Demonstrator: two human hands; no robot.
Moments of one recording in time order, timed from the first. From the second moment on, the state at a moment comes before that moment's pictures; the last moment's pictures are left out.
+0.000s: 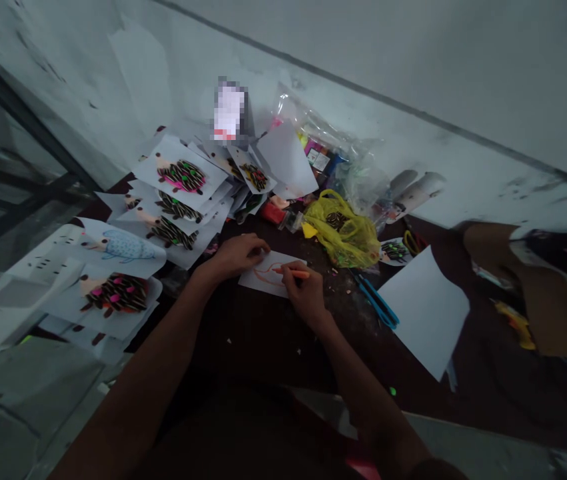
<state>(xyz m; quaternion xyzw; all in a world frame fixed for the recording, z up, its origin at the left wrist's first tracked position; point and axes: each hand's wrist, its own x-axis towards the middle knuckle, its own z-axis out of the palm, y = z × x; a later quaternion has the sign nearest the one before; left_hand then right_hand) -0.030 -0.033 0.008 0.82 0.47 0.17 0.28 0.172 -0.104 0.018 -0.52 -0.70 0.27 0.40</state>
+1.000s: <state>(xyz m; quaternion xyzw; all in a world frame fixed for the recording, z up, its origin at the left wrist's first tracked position) -0.029 -0.029 0.007 0.82 0.48 0.16 0.28 0.170 -0.101 0.015 -0.54 -0.71 0.24 0.38</state>
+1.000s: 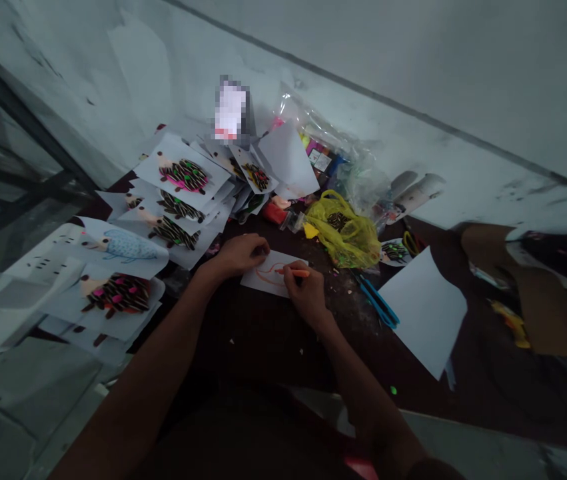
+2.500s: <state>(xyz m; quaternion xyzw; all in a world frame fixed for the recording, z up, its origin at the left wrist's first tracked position) -0.020 -0.033 0.013 0.80 0.54 0.12 0.23 0.180 -0.101 0.018 -0.57 -0.63 0.27 0.45</state>
